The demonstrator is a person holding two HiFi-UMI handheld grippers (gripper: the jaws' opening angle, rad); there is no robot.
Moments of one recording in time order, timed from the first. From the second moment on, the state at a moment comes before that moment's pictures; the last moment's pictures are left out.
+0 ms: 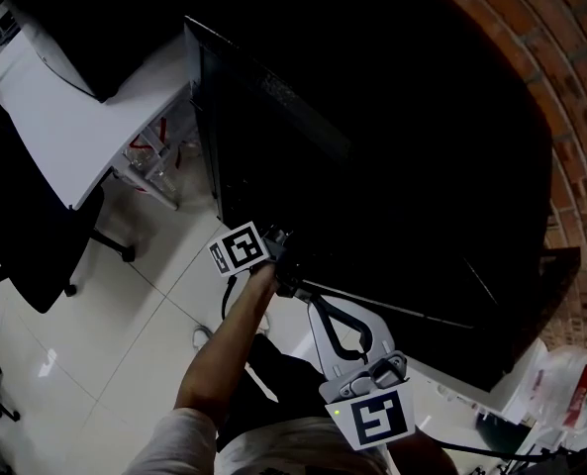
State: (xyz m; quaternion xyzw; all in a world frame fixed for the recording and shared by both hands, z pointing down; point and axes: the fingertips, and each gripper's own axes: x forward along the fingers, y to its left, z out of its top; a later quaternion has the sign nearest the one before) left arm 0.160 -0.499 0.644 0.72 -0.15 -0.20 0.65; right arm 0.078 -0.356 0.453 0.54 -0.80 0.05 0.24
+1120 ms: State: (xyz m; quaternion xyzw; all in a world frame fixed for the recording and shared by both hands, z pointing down) left arm -0.015 -0.387 0.534 0.72 -0.15 -0.22 0.64; right arm 0.036 -0.285 0.384 0.64 -0.75 0.04 0.18
